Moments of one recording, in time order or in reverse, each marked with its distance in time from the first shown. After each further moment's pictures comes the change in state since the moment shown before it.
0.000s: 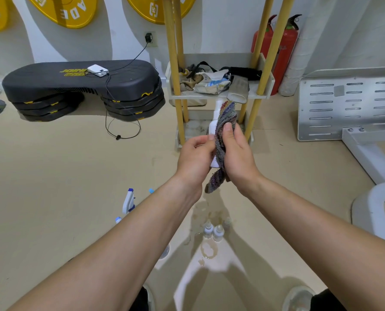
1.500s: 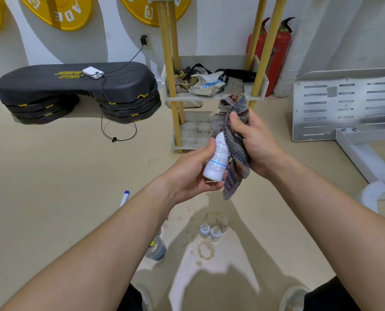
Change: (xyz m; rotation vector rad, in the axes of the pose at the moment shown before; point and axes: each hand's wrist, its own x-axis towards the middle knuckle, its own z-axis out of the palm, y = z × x) left_hand 0.001 0.002 -0.015 -0.097 -0.437 -0.294; right_hand 0.026 -0.025 -0.041 0.257 -0.139 0.037
